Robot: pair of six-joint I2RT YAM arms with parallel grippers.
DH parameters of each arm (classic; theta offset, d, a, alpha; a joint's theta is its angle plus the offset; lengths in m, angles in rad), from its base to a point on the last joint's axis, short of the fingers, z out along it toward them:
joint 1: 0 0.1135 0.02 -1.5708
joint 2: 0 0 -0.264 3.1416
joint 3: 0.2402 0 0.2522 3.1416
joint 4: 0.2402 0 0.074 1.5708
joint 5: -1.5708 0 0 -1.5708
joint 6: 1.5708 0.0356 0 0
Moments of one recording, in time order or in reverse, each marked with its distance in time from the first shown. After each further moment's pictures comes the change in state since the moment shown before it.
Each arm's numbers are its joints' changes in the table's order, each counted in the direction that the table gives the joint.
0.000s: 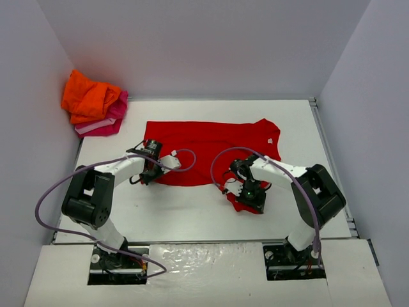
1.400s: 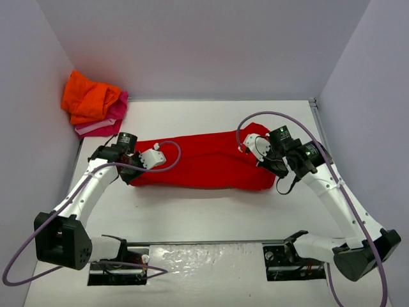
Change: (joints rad) left arm 0.111 -0.397 0.068 0.398 -0.123 0.092; right arm -0.156 -0.517 0.327 0.116 -0.159 -0.084
